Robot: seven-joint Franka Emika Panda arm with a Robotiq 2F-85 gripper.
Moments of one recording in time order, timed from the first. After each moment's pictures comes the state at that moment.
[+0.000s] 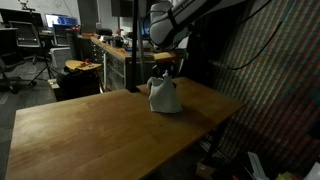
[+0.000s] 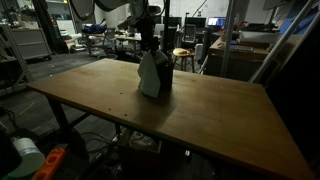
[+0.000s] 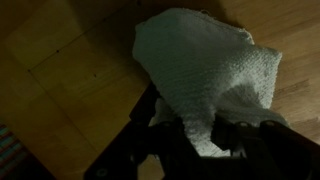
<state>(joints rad) 0.07 0.25 -0.09 -1.88 -0.33 2.16 0.61</state>
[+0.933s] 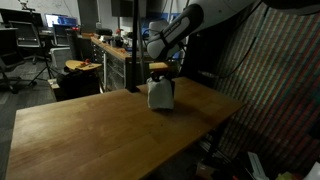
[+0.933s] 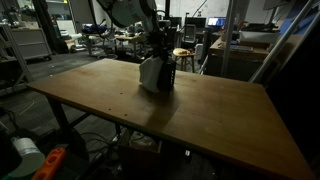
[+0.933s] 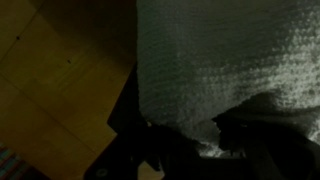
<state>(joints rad) 0.06 0.45 -0.14 -1.73 -0.33 2.27 0.73</state>
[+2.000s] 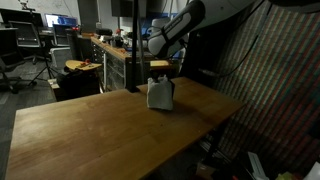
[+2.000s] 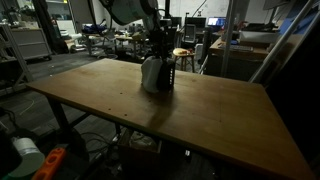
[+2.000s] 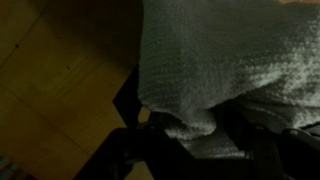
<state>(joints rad) 0.06 0.43 -0.15 -1.75 -0.27 2.27 0.70</state>
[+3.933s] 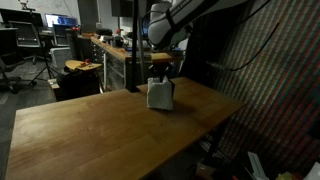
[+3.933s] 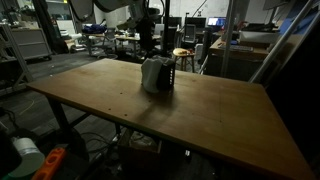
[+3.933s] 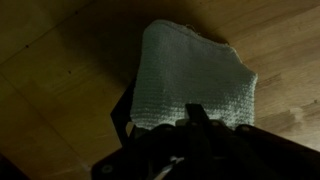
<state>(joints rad) 0.07 0.26 -0.08 -1.88 -0.27 2.23 0.58</state>
